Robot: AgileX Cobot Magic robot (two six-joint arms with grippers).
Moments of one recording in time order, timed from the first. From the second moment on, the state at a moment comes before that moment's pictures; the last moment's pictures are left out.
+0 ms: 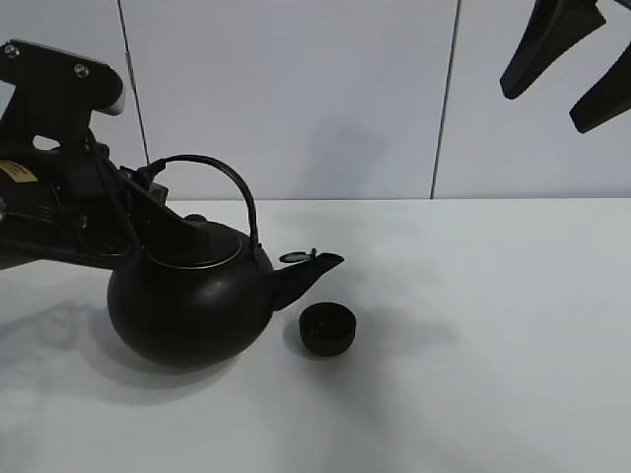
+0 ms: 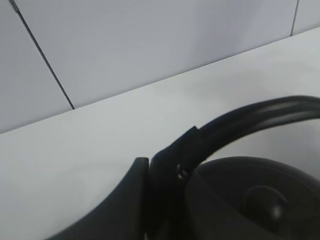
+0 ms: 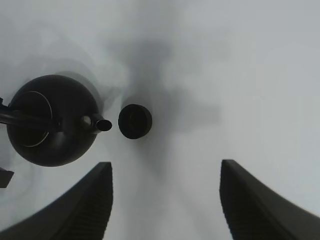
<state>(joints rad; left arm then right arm) -0.72 1.71 -0.54 -0.65 -0.82 0.53 0.12 1.42 -1.20 0.39 0.97 -0.05</state>
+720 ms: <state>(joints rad) -0.72 1.71 -0.54 -0.66 -0.80 0.70 0.12 1.42 -1.20 0.39 0.97 -0.05</state>
